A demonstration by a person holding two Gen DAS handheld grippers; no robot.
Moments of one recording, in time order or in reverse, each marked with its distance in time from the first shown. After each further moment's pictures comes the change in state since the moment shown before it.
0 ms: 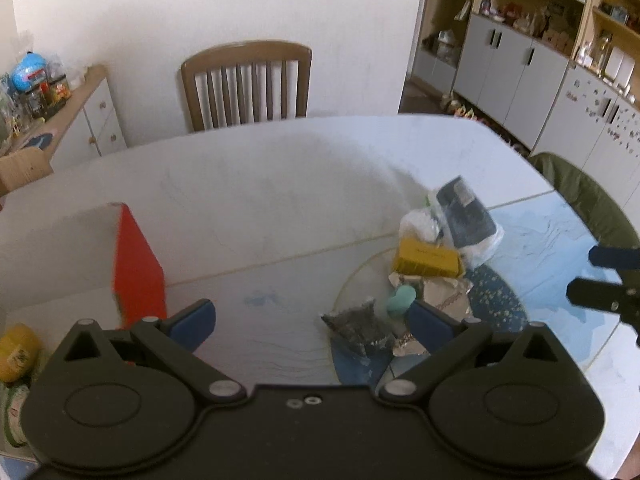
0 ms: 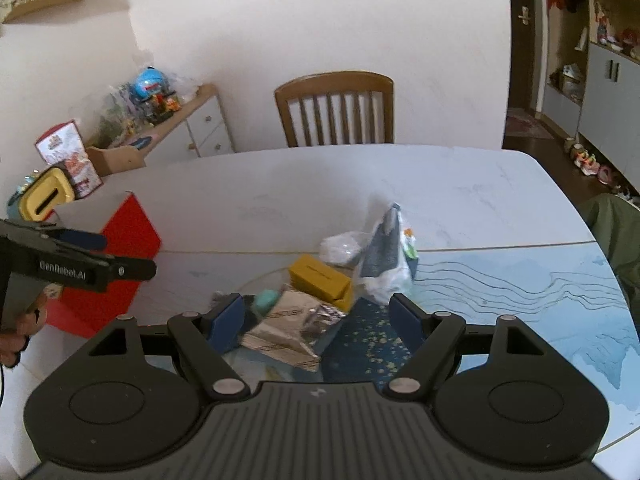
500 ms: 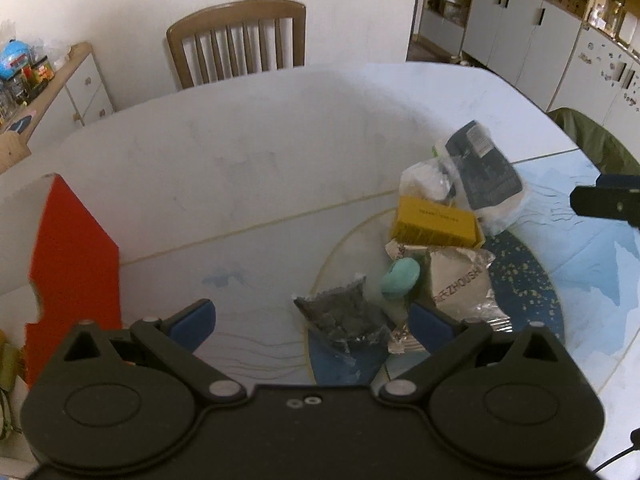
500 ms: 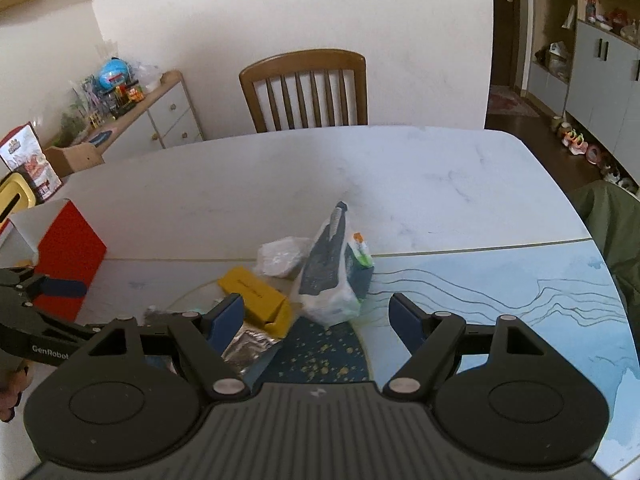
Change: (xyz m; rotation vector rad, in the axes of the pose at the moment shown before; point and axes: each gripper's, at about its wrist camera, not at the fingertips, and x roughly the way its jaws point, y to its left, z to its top) left arm 0.064 -0.028 -0.006 0.006 0.107 0.063; right arm 0.058 -0.051 0.024 0.024 0.065 -0.040
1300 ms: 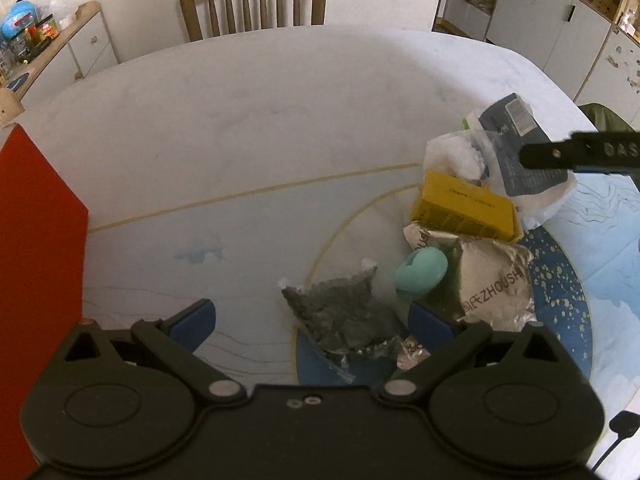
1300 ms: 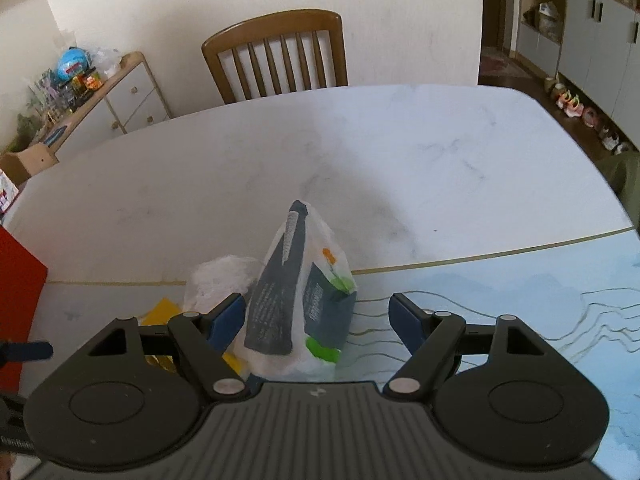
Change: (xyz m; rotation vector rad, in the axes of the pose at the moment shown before) left arm 0.045 -0.003 -0.003 -0.173 0.043 0.105; right arm 0.099 -0.025 0.021 0.079 0.086 -0.022
